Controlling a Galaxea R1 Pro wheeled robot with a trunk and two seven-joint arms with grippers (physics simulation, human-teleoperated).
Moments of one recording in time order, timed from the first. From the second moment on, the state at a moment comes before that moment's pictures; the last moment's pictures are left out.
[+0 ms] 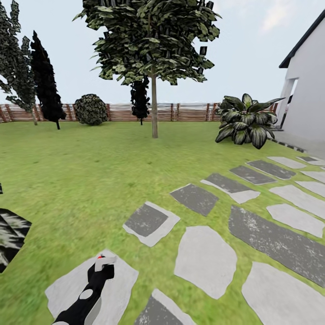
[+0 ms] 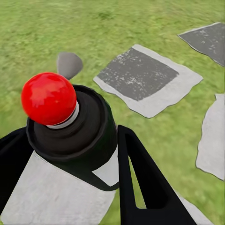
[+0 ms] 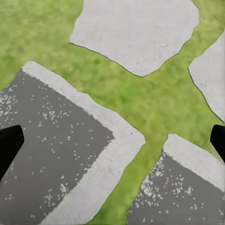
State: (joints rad) left arm -0.50 -0.01 0.06 -0.36 0.02 -0.31 0.09; right arm -0.23 0.01 -0.22 -0.17 0.23 -0.42 -0.05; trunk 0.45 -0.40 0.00
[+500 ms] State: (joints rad) left arm -0.50 -0.01 0.06 -0.36 0.02 -0.31 0.09; right arm -0.23 0.01 -0.22 -0.17 0.23 -0.42 -0.05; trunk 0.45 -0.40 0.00
